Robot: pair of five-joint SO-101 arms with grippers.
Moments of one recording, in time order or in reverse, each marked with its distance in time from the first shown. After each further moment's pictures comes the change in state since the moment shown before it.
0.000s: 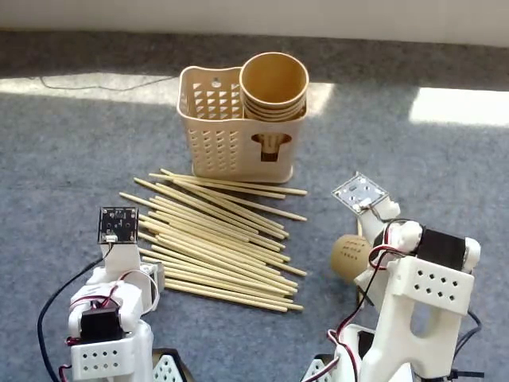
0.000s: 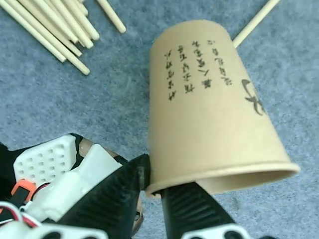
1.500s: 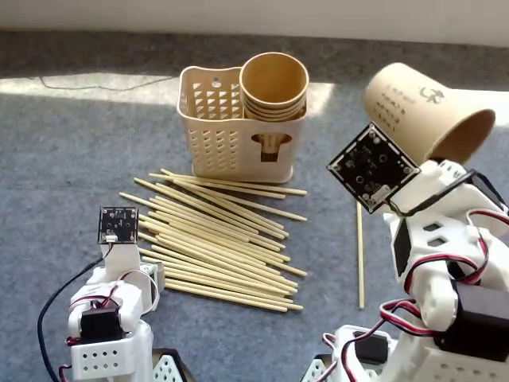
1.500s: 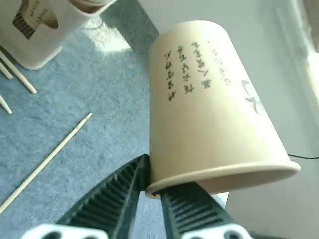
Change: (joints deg) left arm 0.0 0.0 0.0 0.0 0.0; right arm -6.8 0.2 -45.2 -10.9 6.2
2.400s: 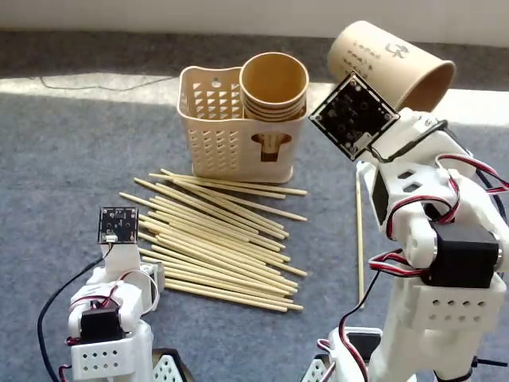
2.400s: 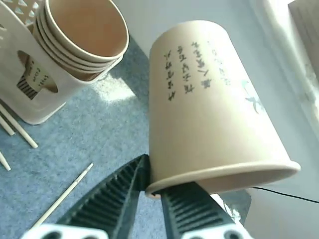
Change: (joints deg) left arm 0.0 0.0 0.0 0.0 0.0; right arm -8.2 8.4 0.0 -11.6 -5.7
